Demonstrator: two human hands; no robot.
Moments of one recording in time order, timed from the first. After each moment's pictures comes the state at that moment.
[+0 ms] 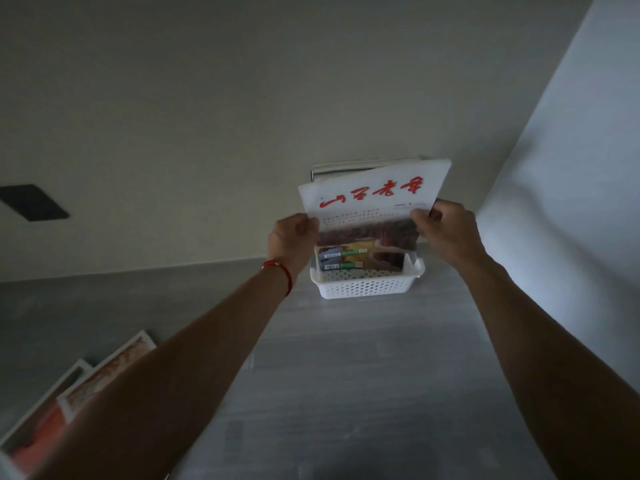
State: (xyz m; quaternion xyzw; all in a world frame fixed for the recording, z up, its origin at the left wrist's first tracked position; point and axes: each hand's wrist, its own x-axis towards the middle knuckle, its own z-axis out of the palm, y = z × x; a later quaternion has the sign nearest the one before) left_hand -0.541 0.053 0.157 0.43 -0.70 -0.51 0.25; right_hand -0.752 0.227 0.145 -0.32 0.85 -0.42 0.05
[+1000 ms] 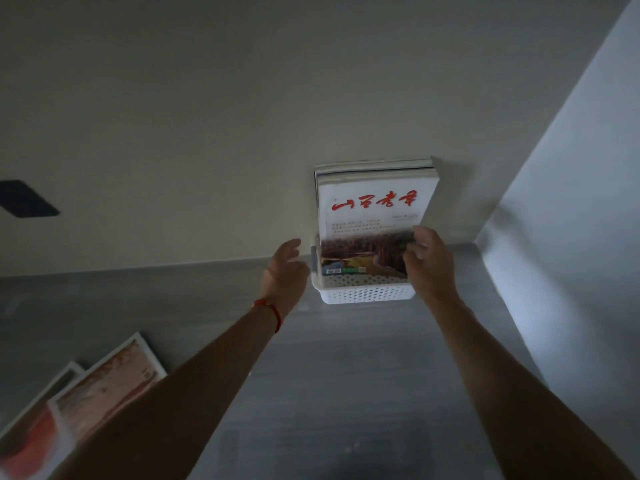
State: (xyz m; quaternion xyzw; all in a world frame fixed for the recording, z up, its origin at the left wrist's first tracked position) left_hand -0.513 0.043 0.093 0.47 -0.67 -0.53 0.21; right_hand -0.713 0.206 0.080 -0.26 0.81 -0.51 0.09
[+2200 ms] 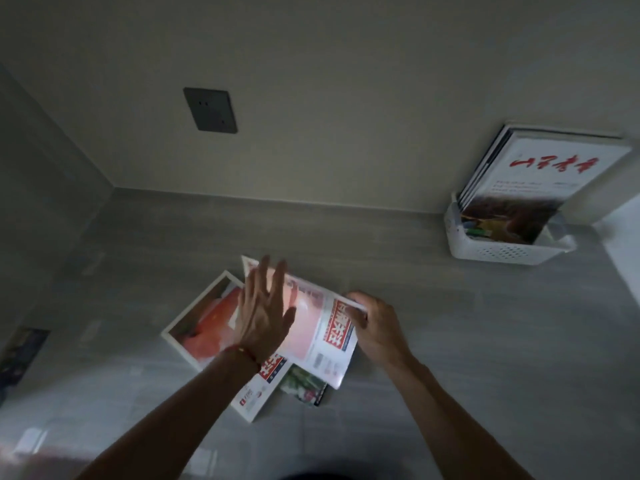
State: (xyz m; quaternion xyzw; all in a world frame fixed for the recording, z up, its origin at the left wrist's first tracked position) left_hand -0.120 -0.021 0.046 0.40 -0.90 -0.15 0.11; right_hand -0.300 0.112 0.044 -0.44 0.79 -0.37 0.23
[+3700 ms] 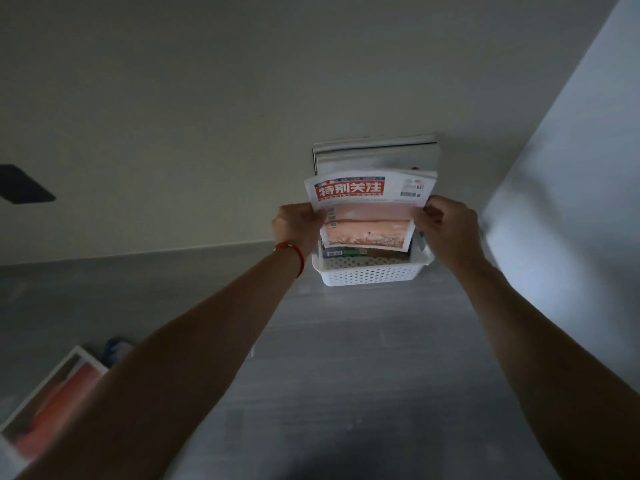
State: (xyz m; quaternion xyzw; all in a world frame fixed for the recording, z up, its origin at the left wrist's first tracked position) left_hand -0.566 0.035 0.121 0.49 -0.72 -0.43 0.25; right_hand -0.743 0.220 0.105 -0.36 0.82 -0.45 0.01
